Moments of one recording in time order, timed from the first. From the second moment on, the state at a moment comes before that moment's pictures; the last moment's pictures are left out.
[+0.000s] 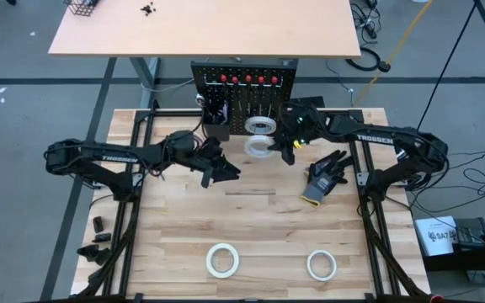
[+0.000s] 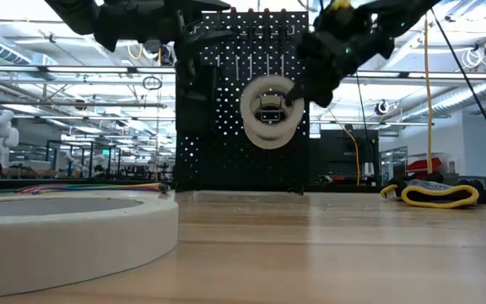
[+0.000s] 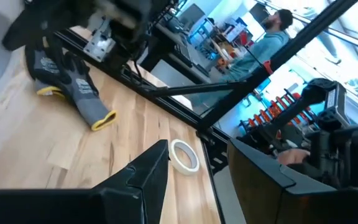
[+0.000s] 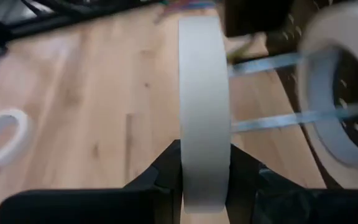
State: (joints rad) left arm 0.19 1.30 0.71 0.45 0.51 -0.64; right arm -0.47 1.40 0.97 -0.20 -0.40 -0.05
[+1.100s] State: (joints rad) left arm 0.15 1.30 0.71 0.46 0.47 -0.64; right arm -0.53 1.41 0.97 -0.23 -0.26 0.00
